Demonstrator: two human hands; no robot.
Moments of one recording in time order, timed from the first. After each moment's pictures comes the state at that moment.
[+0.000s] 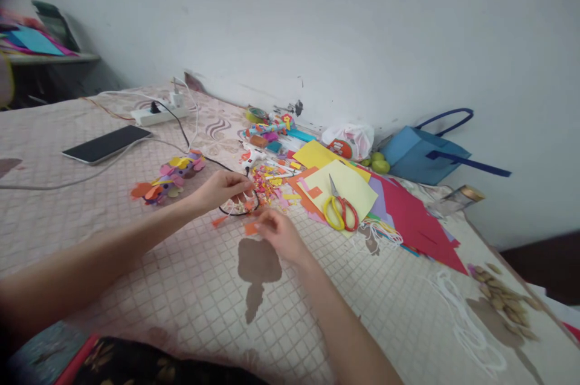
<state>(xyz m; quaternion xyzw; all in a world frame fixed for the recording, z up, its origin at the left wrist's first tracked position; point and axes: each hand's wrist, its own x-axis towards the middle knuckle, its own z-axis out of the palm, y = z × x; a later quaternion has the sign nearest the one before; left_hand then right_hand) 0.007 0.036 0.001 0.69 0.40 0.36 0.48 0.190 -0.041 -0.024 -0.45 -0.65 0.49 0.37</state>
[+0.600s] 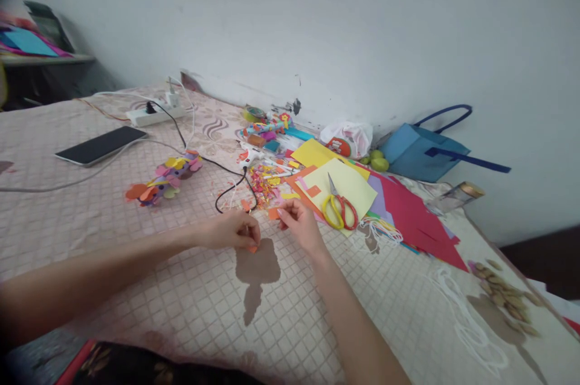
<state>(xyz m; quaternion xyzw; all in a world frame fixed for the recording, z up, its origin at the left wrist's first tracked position) 0.023 -0.002 -0.017 0.79 0.29 0.16 0.51 0.229 -0.023 -0.025 -0.51 -0.57 0.45 0.46</state>
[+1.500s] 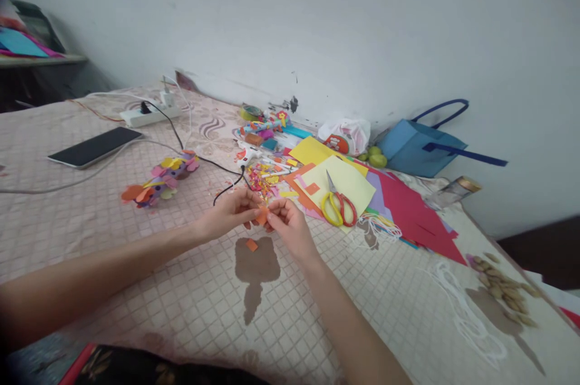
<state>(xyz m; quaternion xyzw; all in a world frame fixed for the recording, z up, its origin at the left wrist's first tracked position) 0.036 -0.002 -0.020 0.62 0.31 0.37 0.62 0.199 -0.045 -0.012 -0.45 -0.51 0.53 0.51</state>
